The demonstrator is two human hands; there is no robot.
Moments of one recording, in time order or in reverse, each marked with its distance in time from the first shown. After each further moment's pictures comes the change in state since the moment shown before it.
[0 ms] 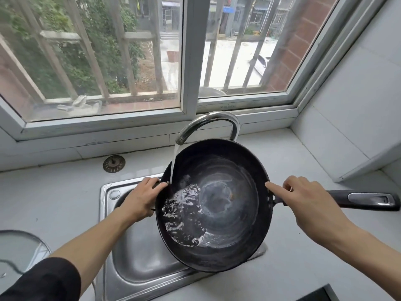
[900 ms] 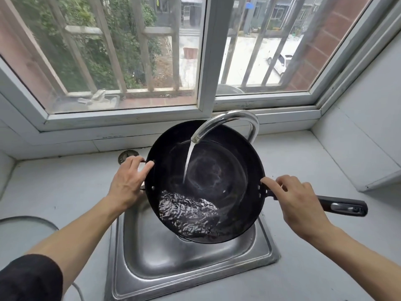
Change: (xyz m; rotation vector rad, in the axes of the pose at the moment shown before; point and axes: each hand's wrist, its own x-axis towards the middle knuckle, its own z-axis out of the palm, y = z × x) left_hand -0.019 -0.035 -0.045 0.221 0.254 -0.229; right_hand 0.036 -0.021 0.067 0.169 0.109 0.023
